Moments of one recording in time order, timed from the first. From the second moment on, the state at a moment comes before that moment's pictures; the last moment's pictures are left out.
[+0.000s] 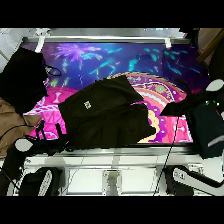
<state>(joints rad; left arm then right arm) 0.18 -0.51 0.23 0.98 -1.17 -1.67 -0.28 -1.23 1.05 -1.02 1.58 1.09</state>
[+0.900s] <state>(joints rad) 0.18 -0.54 0.23 0.96 -1.17 -1.63 -0.36 -1.09 0.50 -0.83 1.26 1.03</state>
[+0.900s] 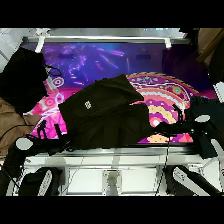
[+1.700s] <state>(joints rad) 0.18 -0.44 0.51 1.01 -1.06 -1.65 -0.20 -1.14 1.00 -0.68 1.21 1.04</state>
